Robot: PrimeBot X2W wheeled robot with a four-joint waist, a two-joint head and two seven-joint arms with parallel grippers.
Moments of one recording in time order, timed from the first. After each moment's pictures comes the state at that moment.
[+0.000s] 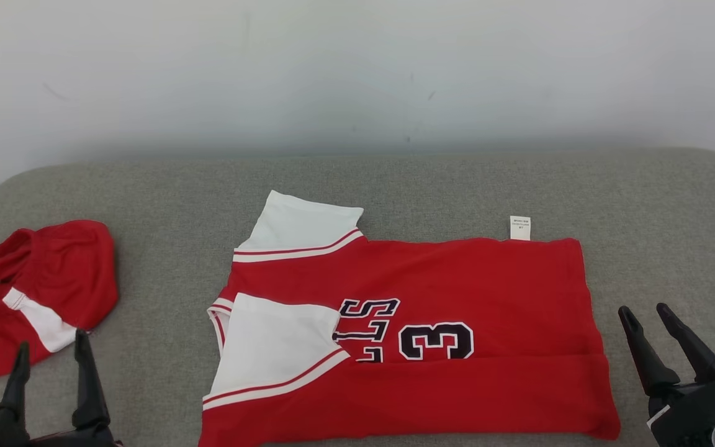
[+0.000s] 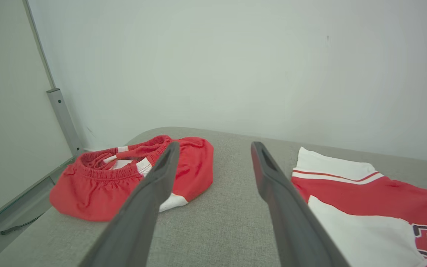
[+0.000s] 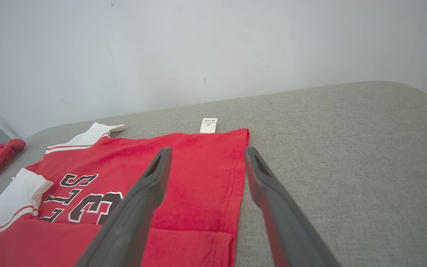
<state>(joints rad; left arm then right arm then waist) 0.02 0.38 -0.26 0.01 -0.43 0.37 -0.26 -0.10 -0.51 0.30 0.31 0.84 0.13 -0.26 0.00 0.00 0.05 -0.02</state>
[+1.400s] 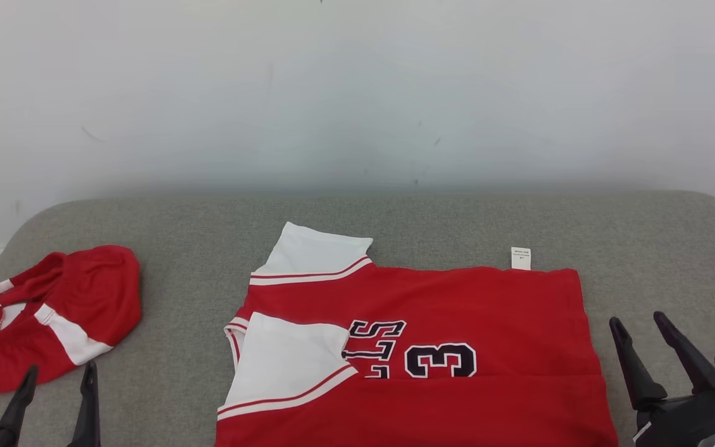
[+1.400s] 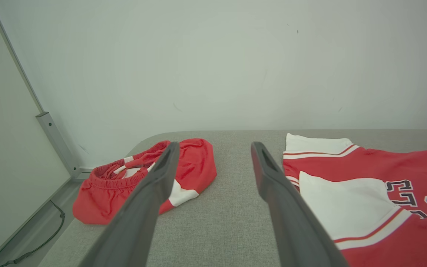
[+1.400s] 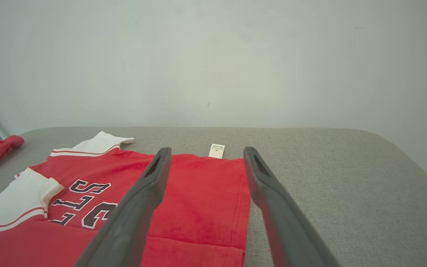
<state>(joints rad) 0.12 0.51 -0.28 -0.06 -0.42 0.26 -0.19 0.05 -0.30 0.00 0.11 0.44 0.13 -0.07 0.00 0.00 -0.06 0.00</state>
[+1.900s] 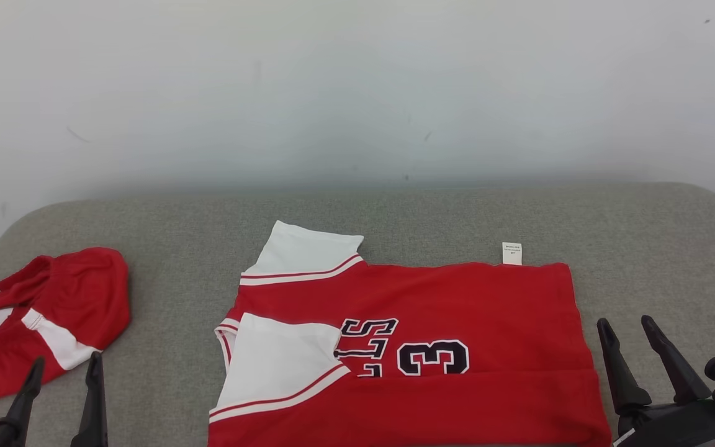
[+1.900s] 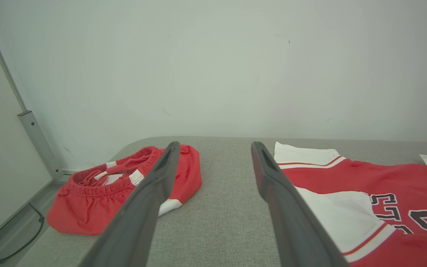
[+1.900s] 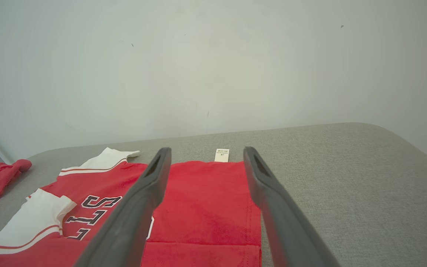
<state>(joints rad) 0.10 0.49 -0.28 -0.06 -0.45 0.26 -0.20 0.09 -0.18 -0.07 0.04 0.41 0.13 -0.07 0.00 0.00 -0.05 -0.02</state>
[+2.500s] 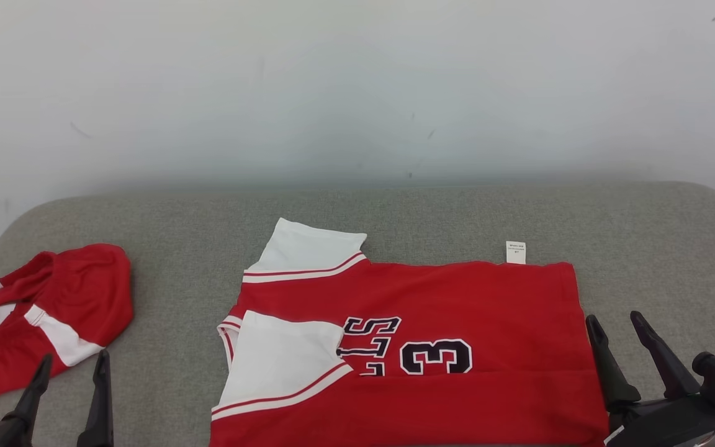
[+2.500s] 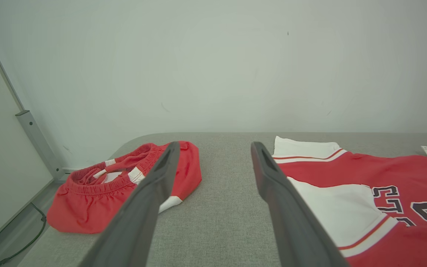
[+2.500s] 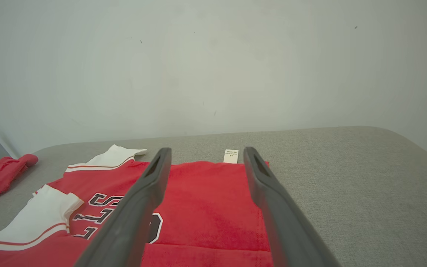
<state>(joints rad) 0.08 0.50 -0.30 -0.05 -0.44 0.26 -0.19 0.08 -0.16 -0.05 0.02 0.38 0.13 -0.06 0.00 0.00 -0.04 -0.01</state>
